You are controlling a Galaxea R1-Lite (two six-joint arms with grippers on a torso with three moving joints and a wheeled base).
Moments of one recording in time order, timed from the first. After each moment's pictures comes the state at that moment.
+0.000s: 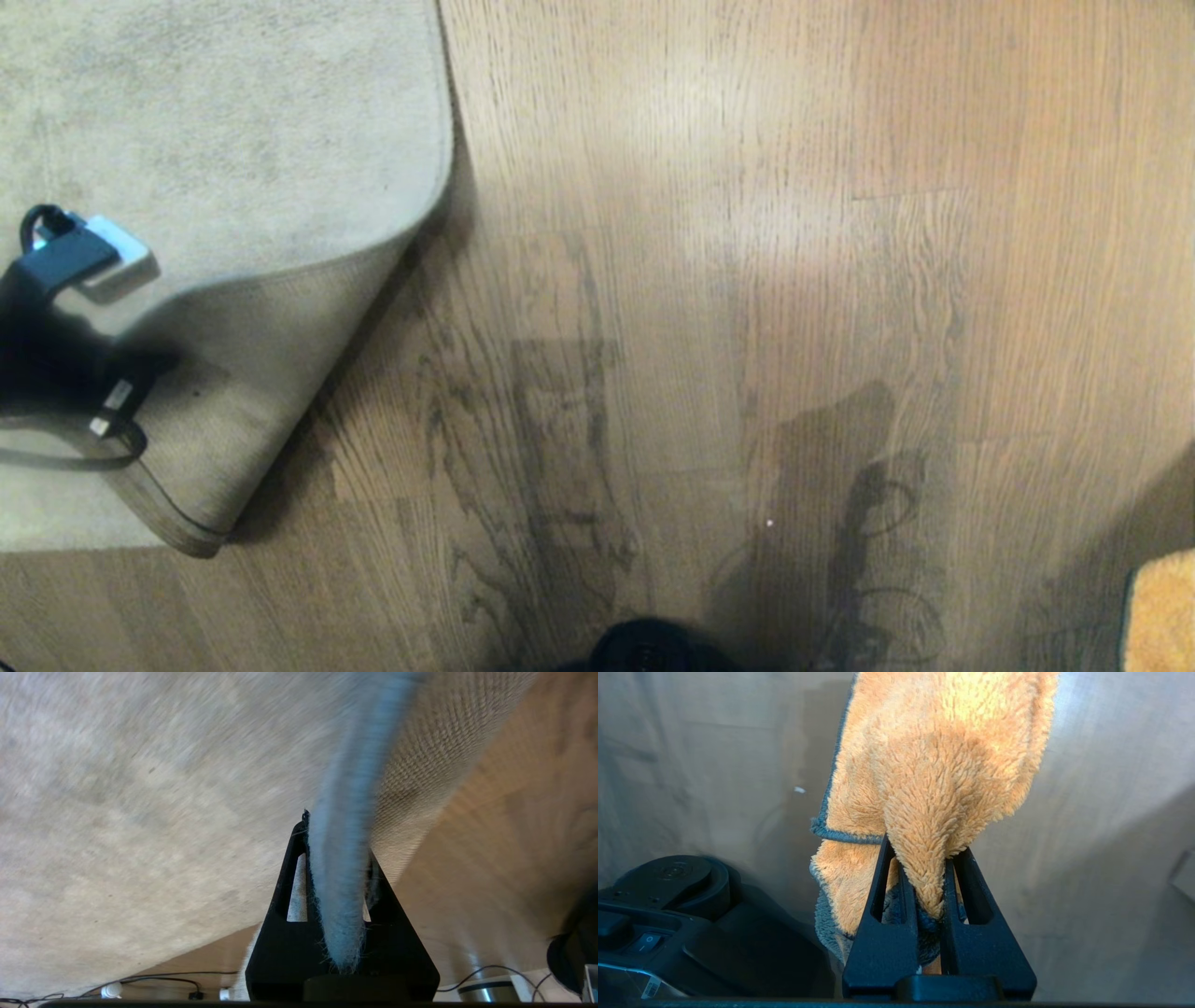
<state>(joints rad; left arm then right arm) 0.29 1.44 -1.00 0.09 -0.18 0.74 0.00 0.00 0.00 0.01 0.08 -0.17</state>
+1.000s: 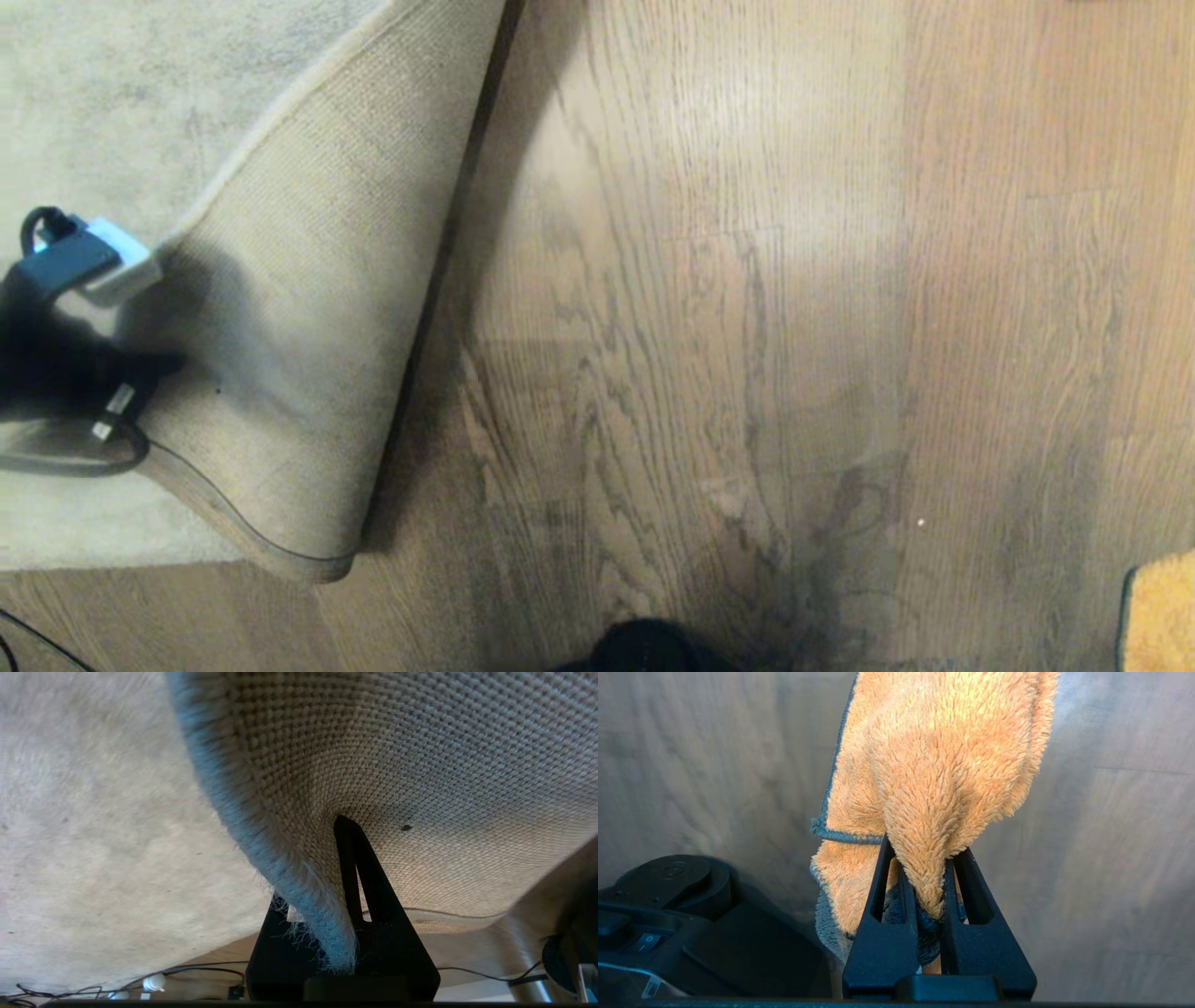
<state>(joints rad) 0.29 1.43 -0.98 0.09 -0.18 0.75 0.00 0.00 0.00 0.01 0.08 -0.17</state>
